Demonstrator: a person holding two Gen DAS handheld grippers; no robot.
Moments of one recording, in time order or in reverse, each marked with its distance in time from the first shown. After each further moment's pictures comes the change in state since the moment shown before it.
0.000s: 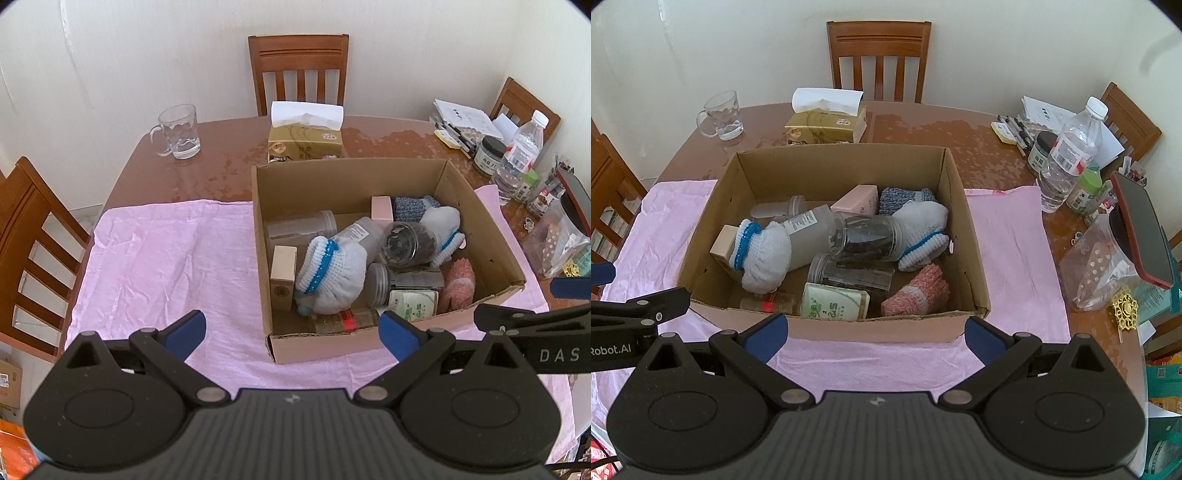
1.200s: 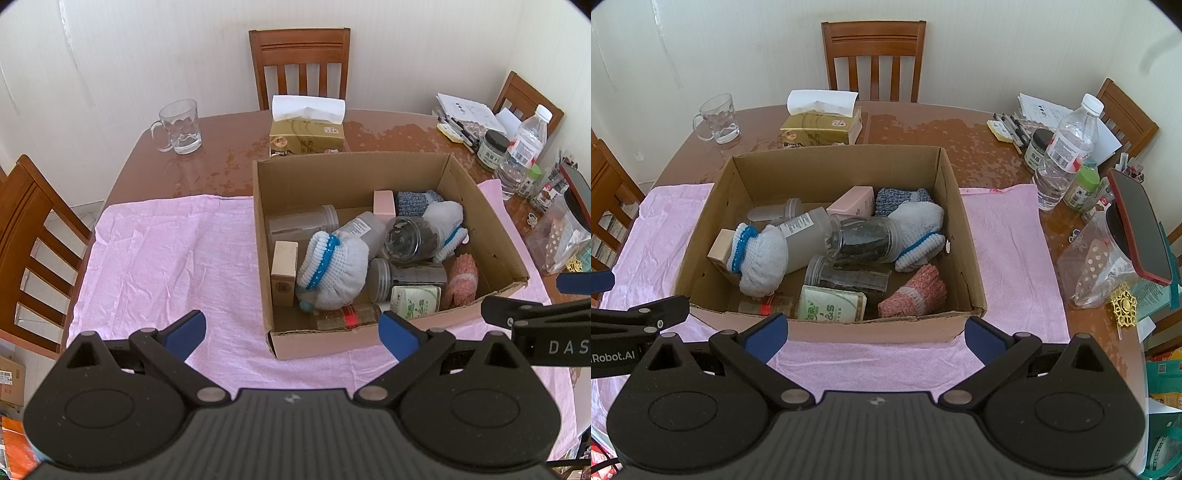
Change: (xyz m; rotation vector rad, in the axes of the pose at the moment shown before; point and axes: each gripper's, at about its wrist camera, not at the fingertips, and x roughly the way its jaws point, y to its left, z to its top) left arm 0.003 -0.001 0.001 0.003 0.019 0.012; right arm -0.001 -0.002 0.001 0.016 0.000 -0.007
